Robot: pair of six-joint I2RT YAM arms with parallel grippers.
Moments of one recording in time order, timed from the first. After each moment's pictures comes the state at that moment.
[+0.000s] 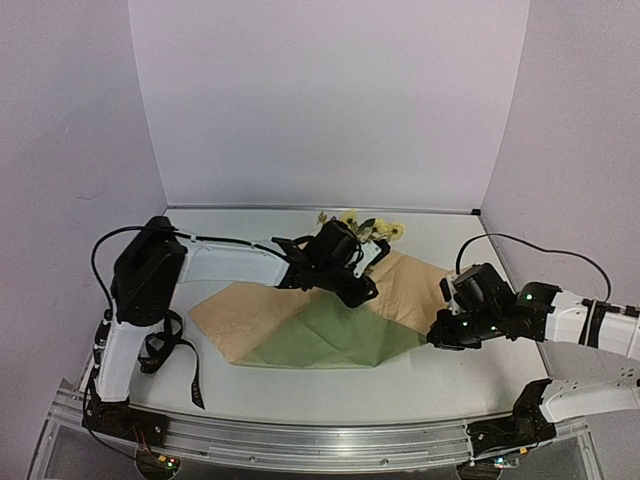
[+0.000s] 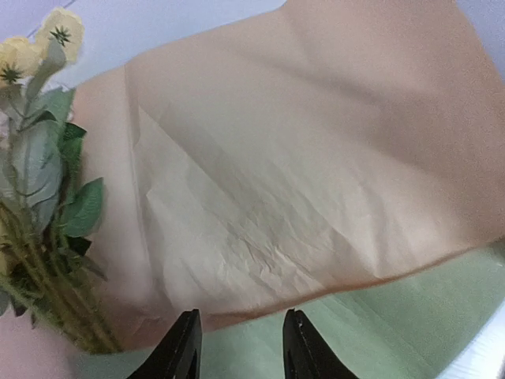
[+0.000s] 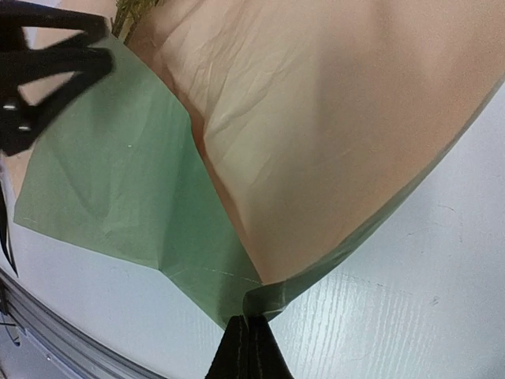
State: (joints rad) left arm -1.01 2.21 1.69 -0.17 0.11 -0.02; right arm 0.75 1.04 0.63 -0.56 0.01 0.74
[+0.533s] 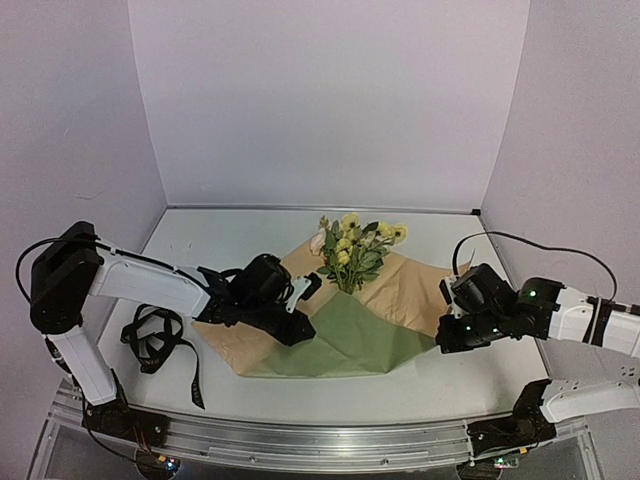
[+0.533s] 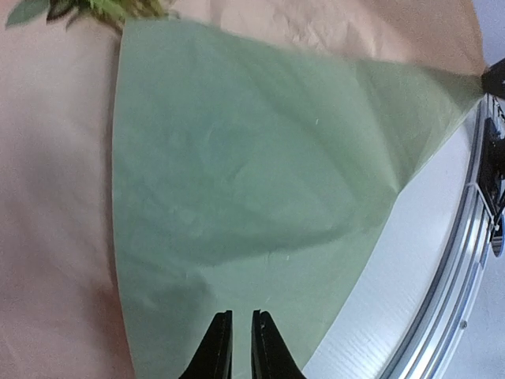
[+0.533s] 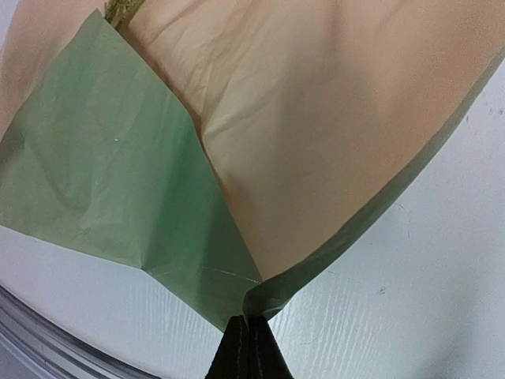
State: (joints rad) left arm -0.99 1.73 0.97 -0.05 0.20 -0.35; right arm 0.80 1.03 0.68 -0.72 0.13 0.62
